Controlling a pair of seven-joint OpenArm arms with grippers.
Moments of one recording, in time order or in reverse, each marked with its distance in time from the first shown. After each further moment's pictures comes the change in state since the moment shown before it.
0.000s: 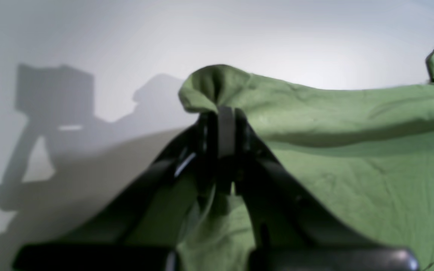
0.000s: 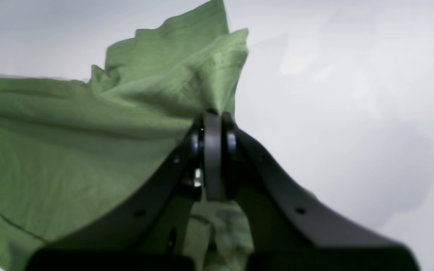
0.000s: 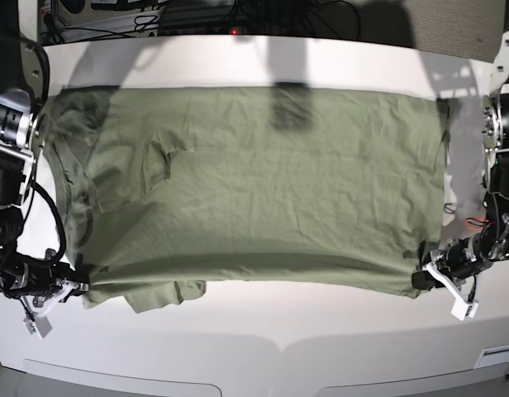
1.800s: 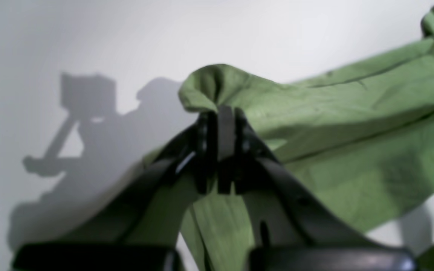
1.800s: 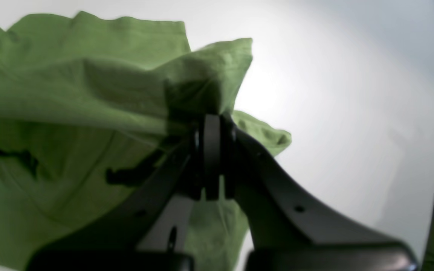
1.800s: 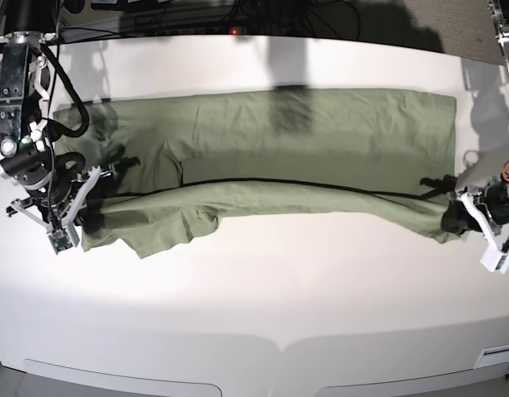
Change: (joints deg) left arm 33.4 -6.3 -14.6 60.7 -17.5 8.1 40.0; right arm -45.7 -1.1 -0.2 62.2 -19.4 -11.9 6.9
